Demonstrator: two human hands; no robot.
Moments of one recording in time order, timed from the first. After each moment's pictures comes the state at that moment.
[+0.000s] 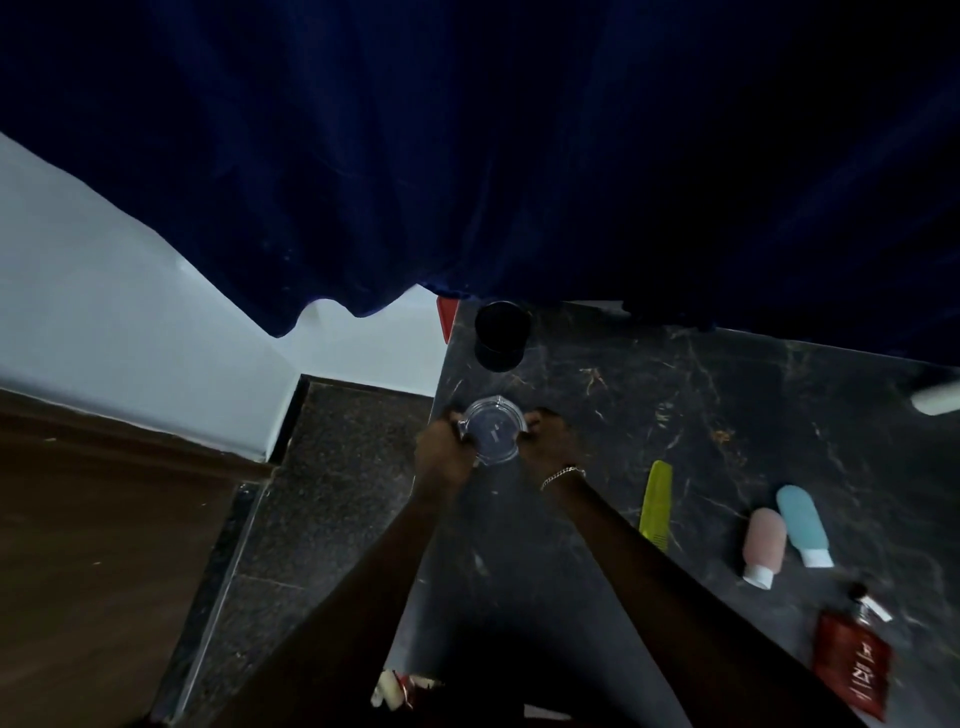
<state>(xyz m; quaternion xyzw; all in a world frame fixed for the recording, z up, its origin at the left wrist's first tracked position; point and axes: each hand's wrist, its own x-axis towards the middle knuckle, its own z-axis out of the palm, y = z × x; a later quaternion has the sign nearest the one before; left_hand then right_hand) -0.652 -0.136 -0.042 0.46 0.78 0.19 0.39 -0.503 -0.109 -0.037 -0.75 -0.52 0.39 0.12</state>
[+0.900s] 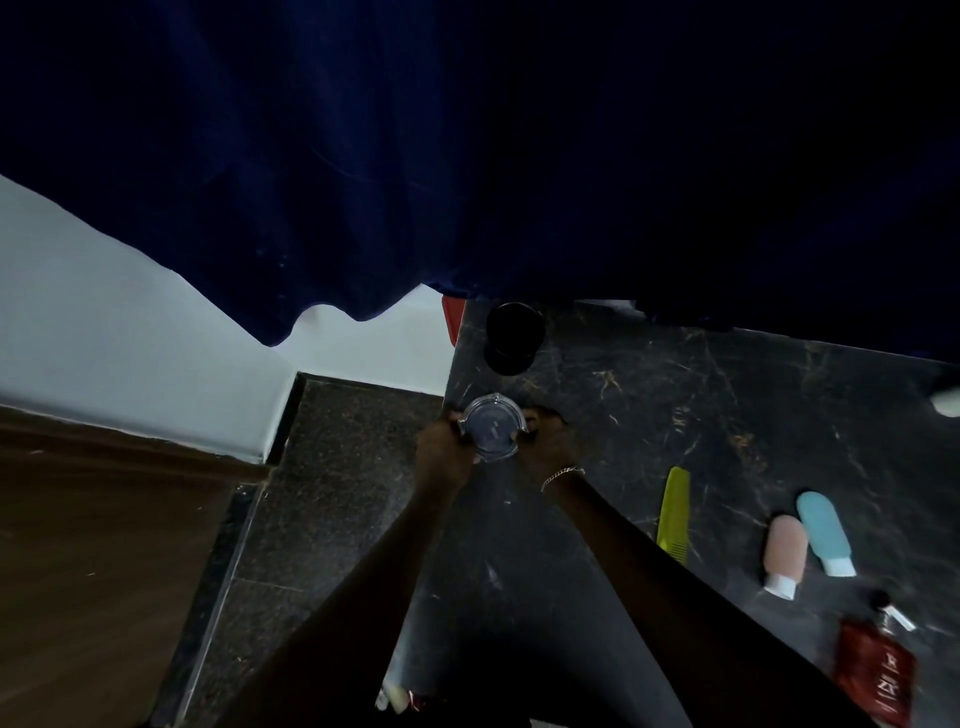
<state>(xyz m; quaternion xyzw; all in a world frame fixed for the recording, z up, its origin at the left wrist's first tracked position) -0.672 -0.120 -0.068 0.48 0.76 0.17 0.40 -0.519 -0.091 -0.065 -0.72 -0.56 0.40 0.11</state>
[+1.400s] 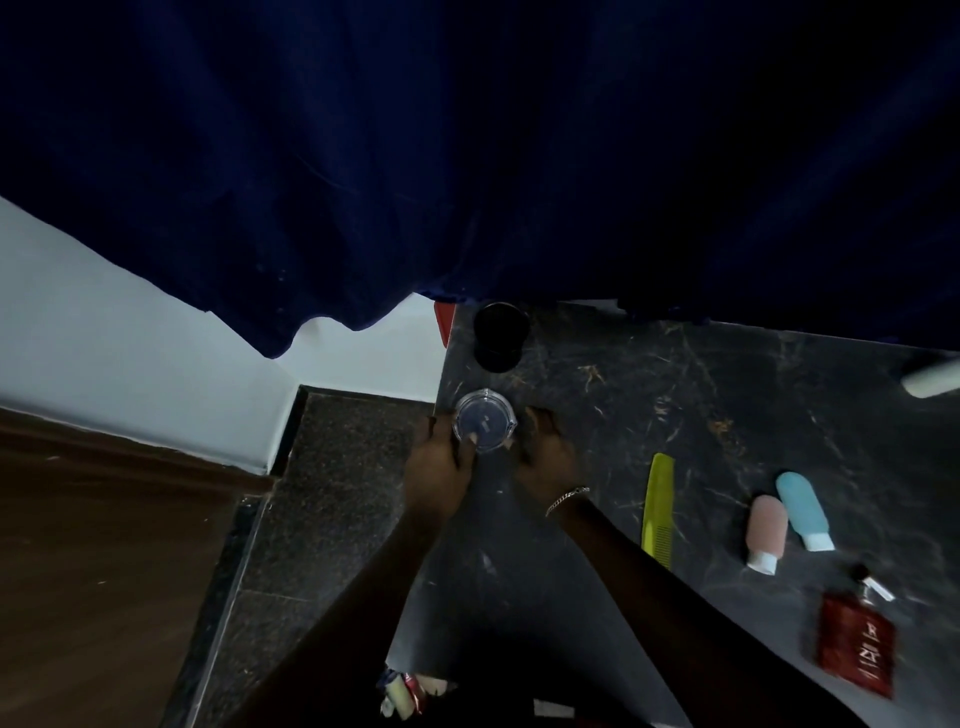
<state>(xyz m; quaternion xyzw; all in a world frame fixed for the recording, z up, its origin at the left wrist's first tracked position) -0.666 -0.170 -0.053 0.57 0.74 0.21 0.29 -0.496 -0.143 -0.046 -0.67 -0.63 0.35 0.18</state>
